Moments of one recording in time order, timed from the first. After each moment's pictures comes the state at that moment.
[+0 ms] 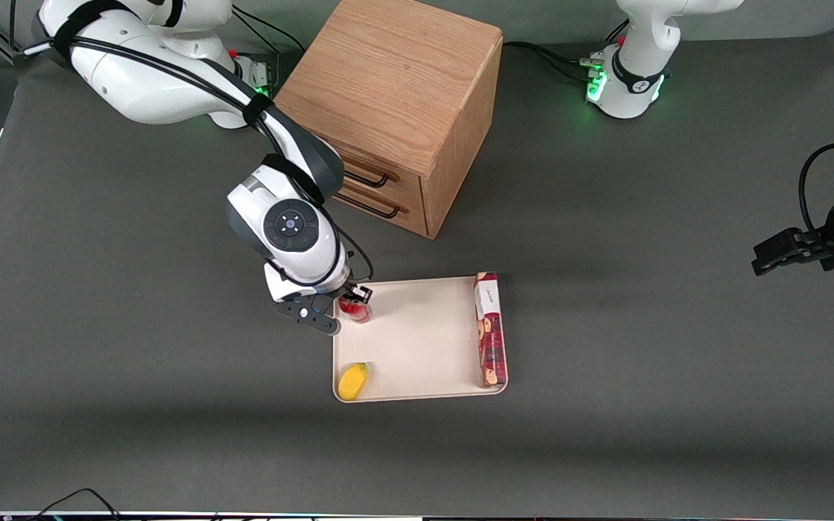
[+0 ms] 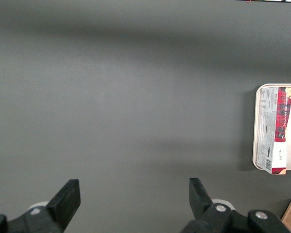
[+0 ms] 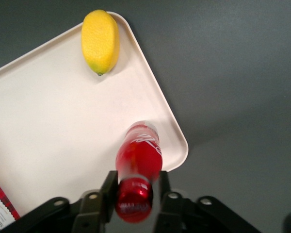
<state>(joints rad) 0.04 0.69 0.66 -1.48 -0.45 1.99 1.22</state>
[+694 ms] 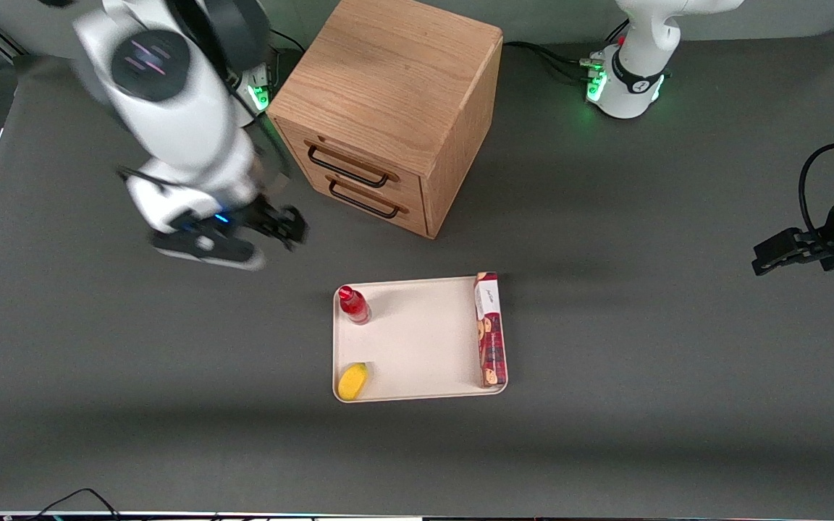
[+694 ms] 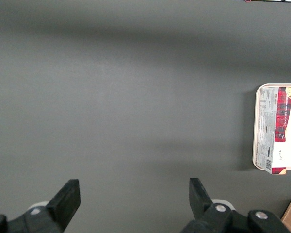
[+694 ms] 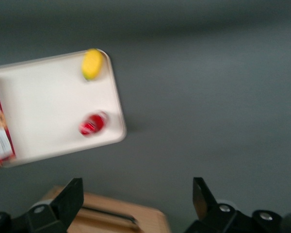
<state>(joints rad) -0.03 0.29 0.60 -1.25 -0.25 1.44 0.65</state>
